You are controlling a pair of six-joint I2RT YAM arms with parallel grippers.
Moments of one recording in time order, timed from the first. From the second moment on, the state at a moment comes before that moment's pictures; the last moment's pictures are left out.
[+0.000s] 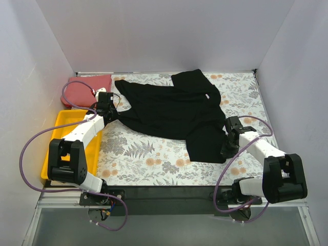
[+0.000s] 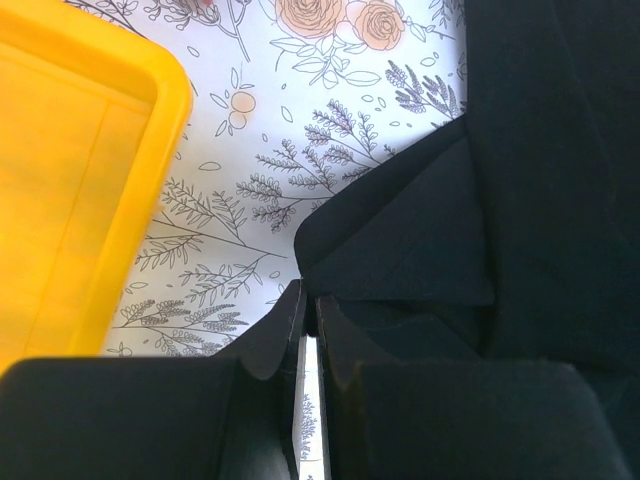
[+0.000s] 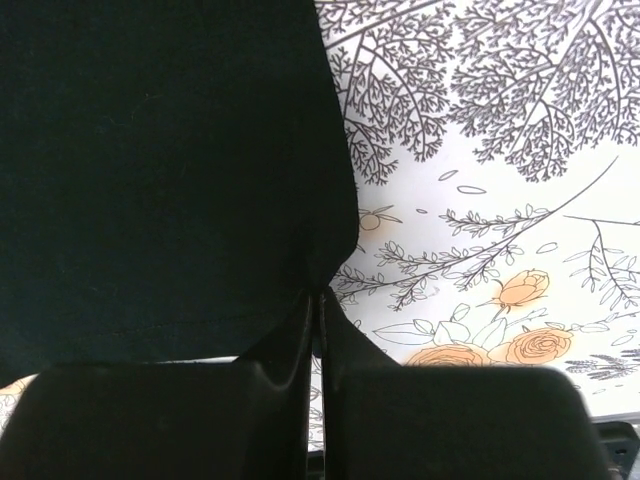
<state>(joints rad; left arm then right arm) -0.14 1.50 0.97 -0.30 -0.24 -0.51 0.20 1.28 0.62 -0.71 0.07 0.46</state>
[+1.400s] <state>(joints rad) -0.15 1.00 1.94 -0.48 -0.12 -0.49 -0.15 0.92 1.98 -0.51 0.23 -0.10</state>
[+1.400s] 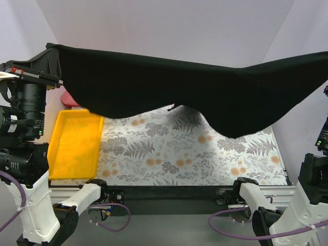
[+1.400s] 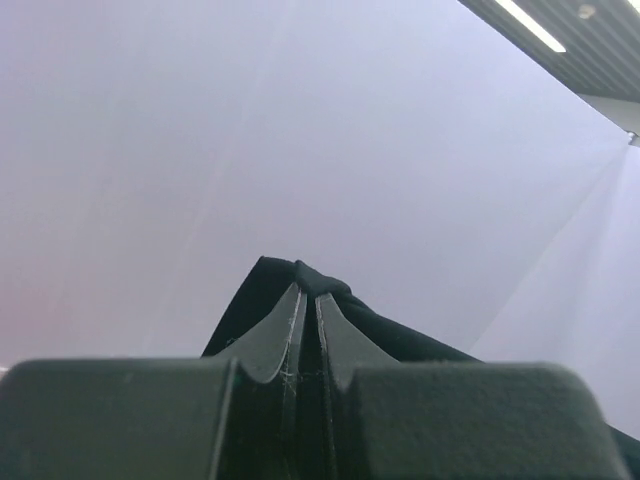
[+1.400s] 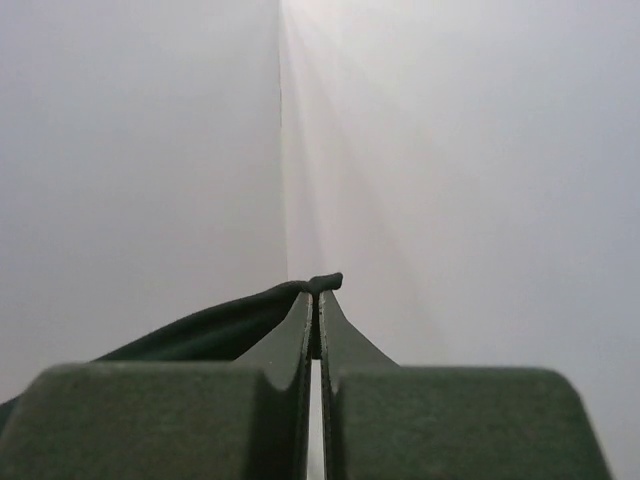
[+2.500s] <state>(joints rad) -0.12 2.32 1.82 -0.32 -0.11 -0.44 0.00 2.08 1.75 -0.22 0.09 -0.31</state>
